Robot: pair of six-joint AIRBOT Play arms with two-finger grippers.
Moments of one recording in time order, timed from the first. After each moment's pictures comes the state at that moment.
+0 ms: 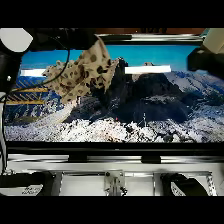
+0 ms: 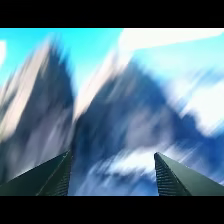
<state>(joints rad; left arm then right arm) -0.49 -1.50 2.01 1.19 -0.96 -1.59 0.12 -0.93 1.46 -1.72 1.04 1.80</state>
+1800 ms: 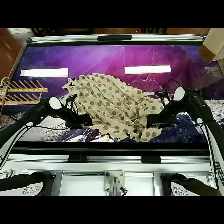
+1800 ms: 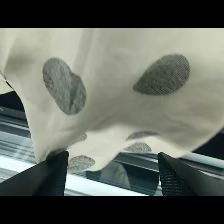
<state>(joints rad) -0.32 -1.41 0.94 1.03 -1.05 -1.66 0.12 -1.32 1.05 -1.32 1.46 1.50</state>
